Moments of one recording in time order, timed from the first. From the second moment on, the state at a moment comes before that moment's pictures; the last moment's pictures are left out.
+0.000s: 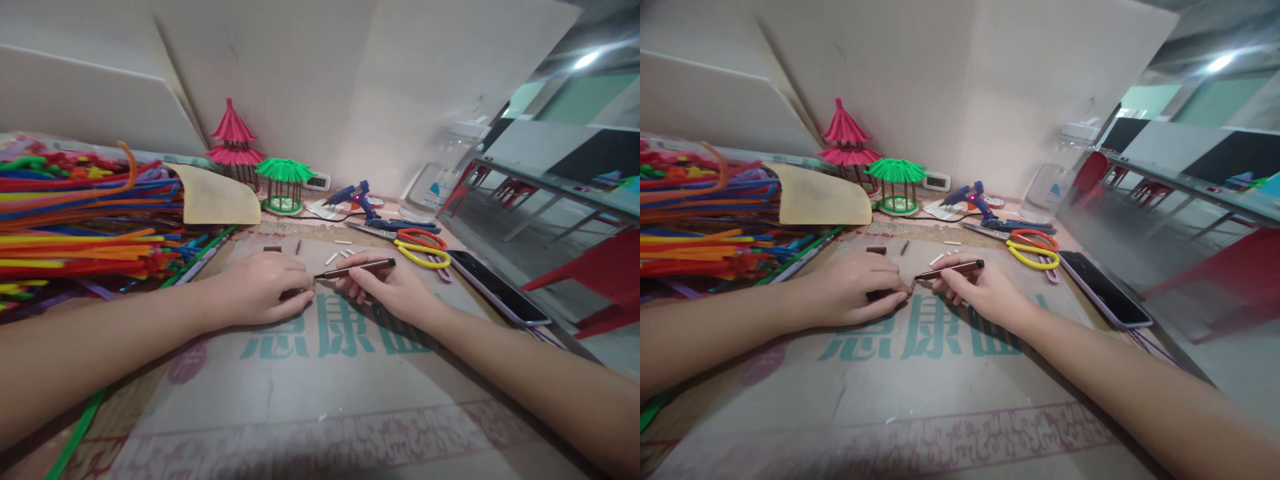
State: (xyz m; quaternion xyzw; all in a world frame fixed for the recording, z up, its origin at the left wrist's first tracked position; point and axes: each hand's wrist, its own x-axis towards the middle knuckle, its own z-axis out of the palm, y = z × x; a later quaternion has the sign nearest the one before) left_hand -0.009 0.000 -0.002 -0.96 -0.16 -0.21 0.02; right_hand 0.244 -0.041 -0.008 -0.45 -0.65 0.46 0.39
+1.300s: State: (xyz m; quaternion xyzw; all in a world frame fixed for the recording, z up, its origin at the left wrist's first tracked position) left_hand -0.010 0.001 -0.002 -0.96 -0.19 -0.20 -0.03; right_hand 0.246 -0.040 -0.009 -0.42 -0.67 0.49 0.38
